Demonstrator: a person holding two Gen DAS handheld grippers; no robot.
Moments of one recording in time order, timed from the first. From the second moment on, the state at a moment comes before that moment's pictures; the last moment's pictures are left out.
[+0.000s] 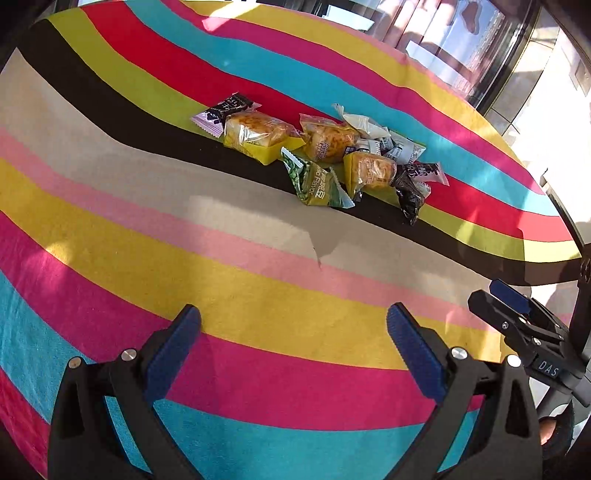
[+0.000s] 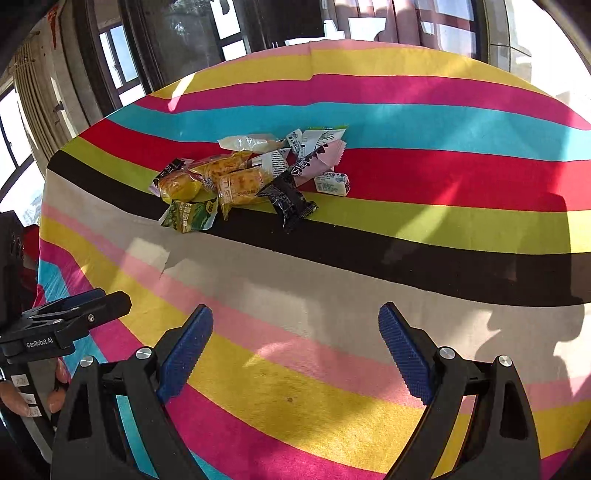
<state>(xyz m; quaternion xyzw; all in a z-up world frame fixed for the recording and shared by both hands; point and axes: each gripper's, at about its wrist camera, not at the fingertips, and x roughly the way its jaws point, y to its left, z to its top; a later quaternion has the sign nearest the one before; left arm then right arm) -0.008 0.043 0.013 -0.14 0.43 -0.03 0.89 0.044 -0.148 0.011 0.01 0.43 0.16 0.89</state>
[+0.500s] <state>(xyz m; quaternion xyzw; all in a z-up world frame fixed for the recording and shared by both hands) -0.015 0.043 0.012 -0.13 0.41 -0.03 0.90 0.115 -0.096 -0.004 -0.06 0.44 0.16 0.88</state>
